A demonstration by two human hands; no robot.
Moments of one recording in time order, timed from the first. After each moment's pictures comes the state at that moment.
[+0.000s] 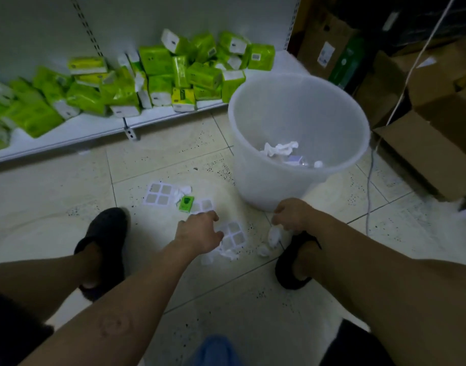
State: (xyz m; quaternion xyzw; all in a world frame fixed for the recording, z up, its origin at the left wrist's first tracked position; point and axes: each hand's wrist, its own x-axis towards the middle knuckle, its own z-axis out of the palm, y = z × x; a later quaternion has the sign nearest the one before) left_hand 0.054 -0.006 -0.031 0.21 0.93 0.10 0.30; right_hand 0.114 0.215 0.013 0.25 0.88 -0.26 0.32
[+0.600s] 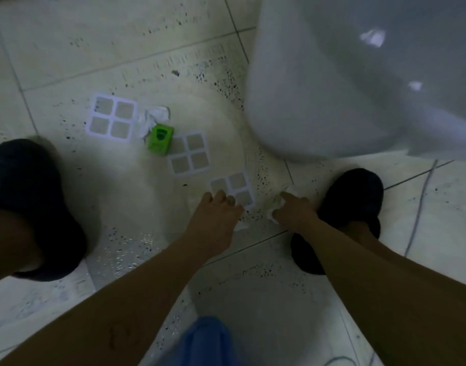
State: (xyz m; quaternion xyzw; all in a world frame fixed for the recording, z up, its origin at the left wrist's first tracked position) left_hand 0.050 0.031 -0.238 0.44 0.85 0.02 0.29; right_hand 0.103 0.222 -0.233 0.27 0.83 -0.19 0.44
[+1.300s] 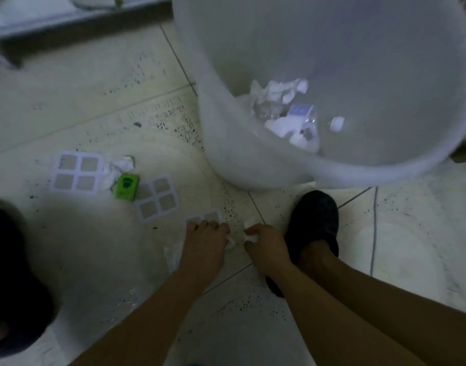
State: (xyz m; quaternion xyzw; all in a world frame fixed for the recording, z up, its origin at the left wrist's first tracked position) left_hand 0.050 0.082 -0.221 0.37 0.89 0.04 0.27; right_hand 0.123 0.209 -0.204 0.38 0.82 -0.35 0.25
